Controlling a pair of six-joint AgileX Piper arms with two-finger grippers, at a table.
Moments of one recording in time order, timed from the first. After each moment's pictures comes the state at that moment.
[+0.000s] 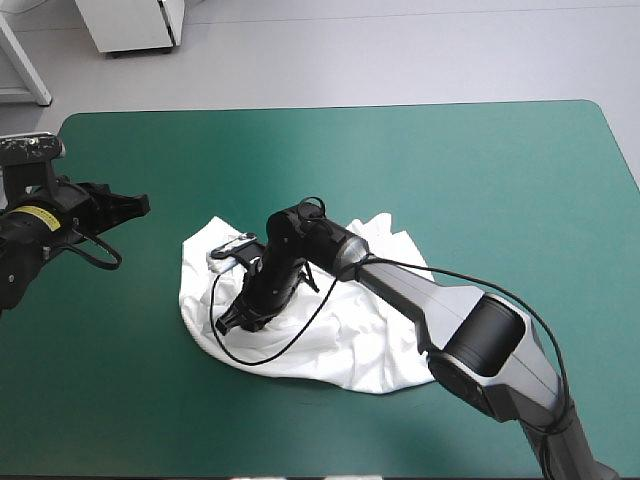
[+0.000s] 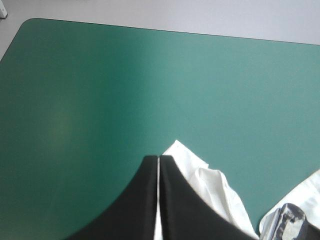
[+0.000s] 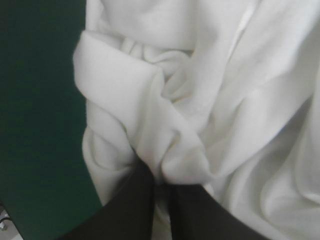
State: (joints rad) left arm -0.14 1.04 -1.29 0.12 0.88 -0.22; right arm 0.87 2.16 -1.95 0.42 1.17 -0.11
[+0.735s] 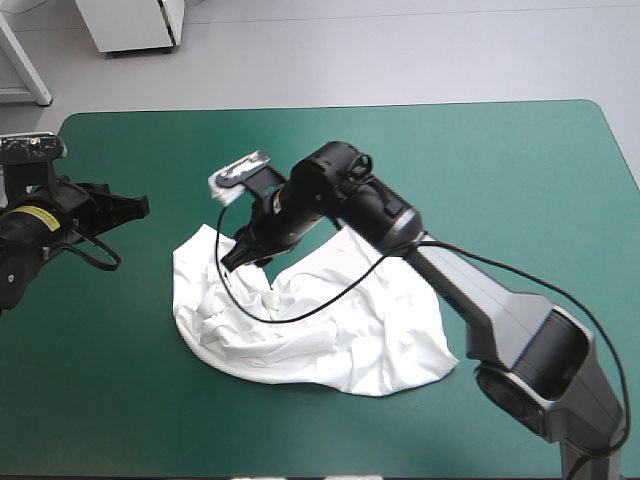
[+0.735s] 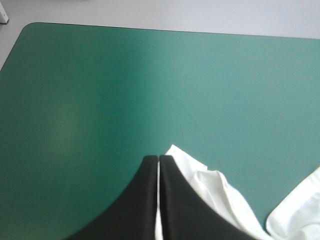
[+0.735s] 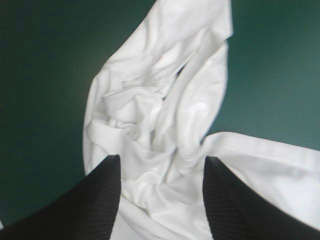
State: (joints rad) left arm -0.14 1.04 -1.29 0.12 0.89 -0.18; right arm 0.84 1.95 -2.16 0.18 1.24 -0.01
